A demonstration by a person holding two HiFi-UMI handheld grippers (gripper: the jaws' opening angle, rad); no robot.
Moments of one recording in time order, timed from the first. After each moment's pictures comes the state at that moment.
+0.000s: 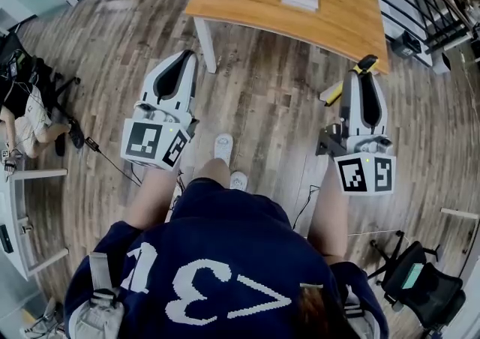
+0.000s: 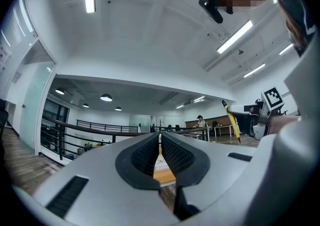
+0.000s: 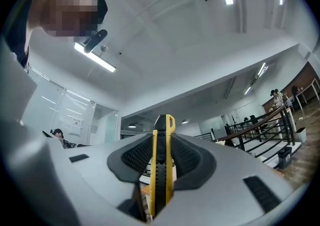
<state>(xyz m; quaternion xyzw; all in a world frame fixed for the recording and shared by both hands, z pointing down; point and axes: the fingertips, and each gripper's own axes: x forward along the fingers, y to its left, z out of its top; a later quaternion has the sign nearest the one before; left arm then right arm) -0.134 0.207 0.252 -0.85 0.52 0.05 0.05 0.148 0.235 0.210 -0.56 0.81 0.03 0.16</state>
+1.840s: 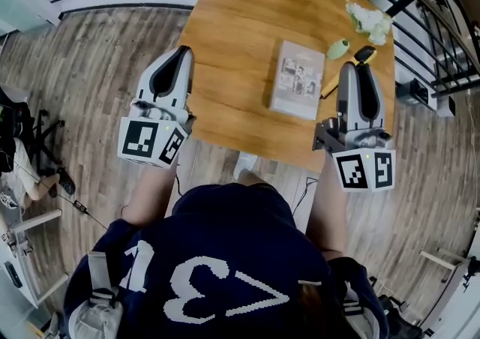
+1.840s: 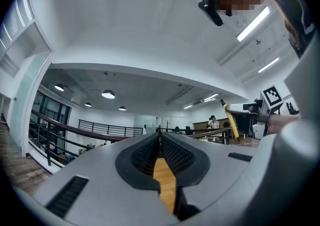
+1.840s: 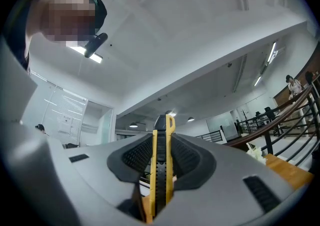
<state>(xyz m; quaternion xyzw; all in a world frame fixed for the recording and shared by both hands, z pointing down) -0.104 -0.312 0.248 -0.84 0.54 0.06 0.04 0.168 -0.301 0.193 -0.52 0.84 0.02 0.17</state>
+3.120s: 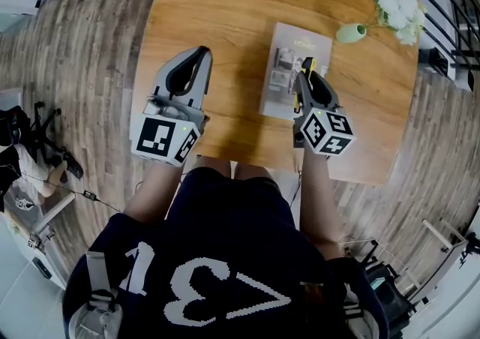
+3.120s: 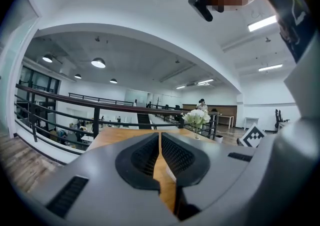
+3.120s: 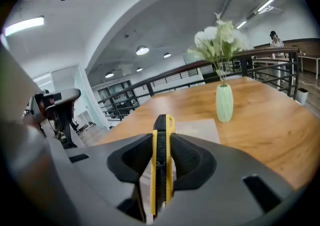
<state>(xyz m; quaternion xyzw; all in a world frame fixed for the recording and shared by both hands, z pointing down) -0.016 -0.441 0.374 -0.87 0.48 -0.03 -0.07 0.204 -0.431 0.521 -0.56 0.78 -0.28 -0.10</state>
